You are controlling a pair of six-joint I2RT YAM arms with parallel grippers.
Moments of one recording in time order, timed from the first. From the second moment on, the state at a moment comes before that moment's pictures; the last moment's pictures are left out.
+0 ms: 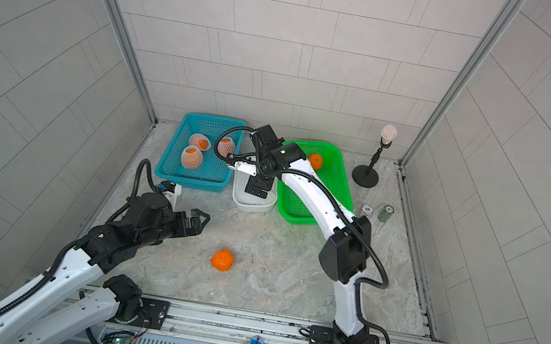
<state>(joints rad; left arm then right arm) -0.47 0.68 0.59 -0.57 0.02 -0.69 0.67 1.94 1.97 -1.02 -0.03 -0.77</state>
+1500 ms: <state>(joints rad) -0.47 0.53 0.46 -0.73 0.02 -0.93 1.02 1.51 1.06 -0.60 -0.02 0.25</state>
